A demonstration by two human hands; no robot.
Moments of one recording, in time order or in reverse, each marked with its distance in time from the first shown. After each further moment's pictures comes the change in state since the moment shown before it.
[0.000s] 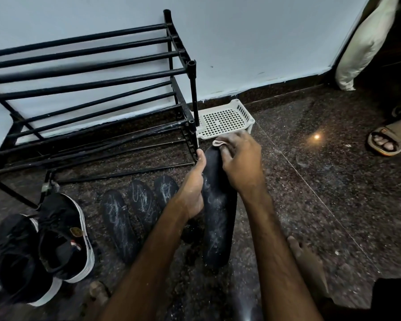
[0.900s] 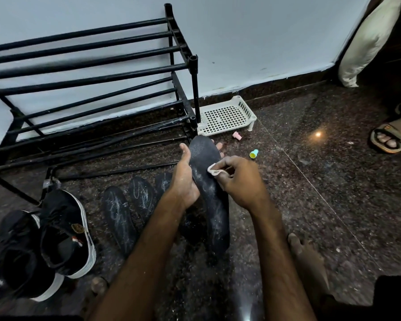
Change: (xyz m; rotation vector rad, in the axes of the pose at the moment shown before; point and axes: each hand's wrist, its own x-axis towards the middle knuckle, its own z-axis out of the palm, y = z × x) left_hand 0.006 0.014 -0.009 -0.192 0.027 0.110; right_hand -0.032 0.021 0.009 0.175 -0.265 0.112
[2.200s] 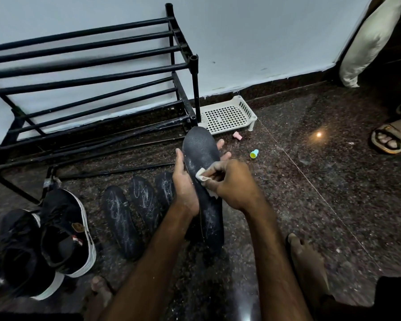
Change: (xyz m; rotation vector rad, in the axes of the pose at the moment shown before) left_hand -0.007 -0.021 -0.003 -0.194 -0.165 0.049; right_hand -0.007 -0.023 0.000 0.020 -0.176 0.039
